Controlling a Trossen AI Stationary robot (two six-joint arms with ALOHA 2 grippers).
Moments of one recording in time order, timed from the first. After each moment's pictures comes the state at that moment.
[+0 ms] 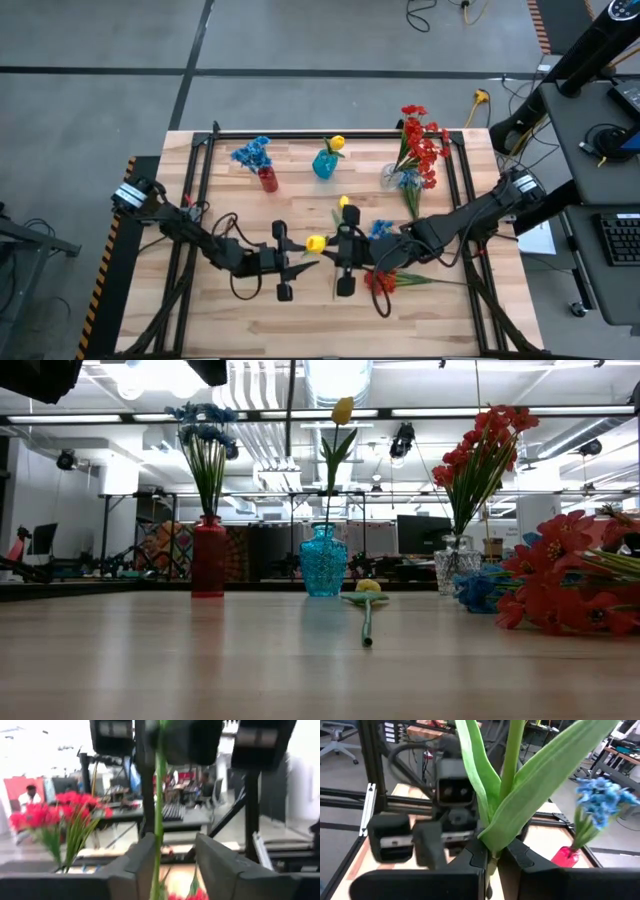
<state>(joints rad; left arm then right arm) -0.53 1.63 0.66 1.22 -0.62 0.21 0.42 1.65 1.48 -0.12 0.55 -0.05</state>
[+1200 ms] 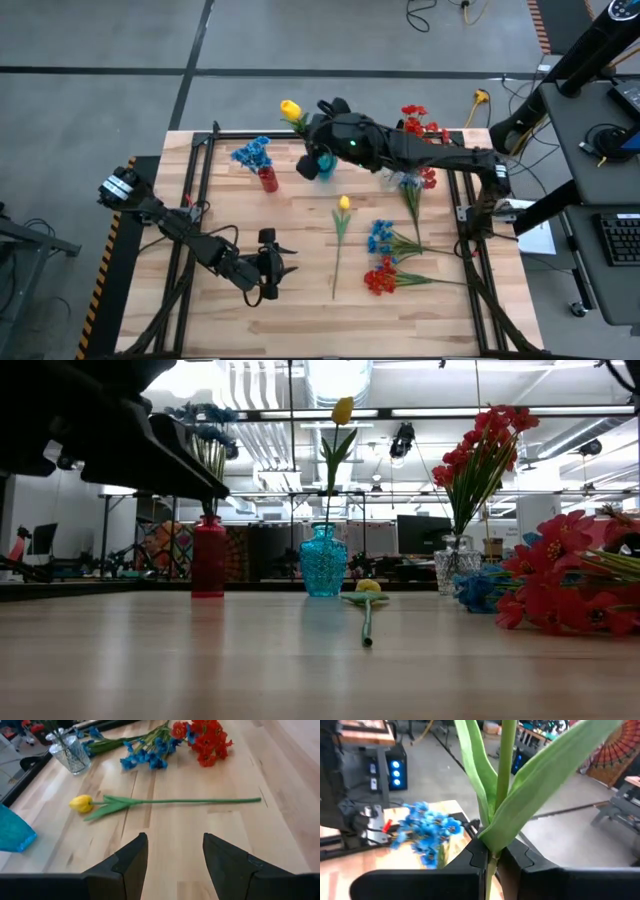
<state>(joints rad) -0.58 1.49 0.61 0.24 -0.68 -0.16 -0.10 1.84 1.99 -0.42 0.44 -0.10</state>
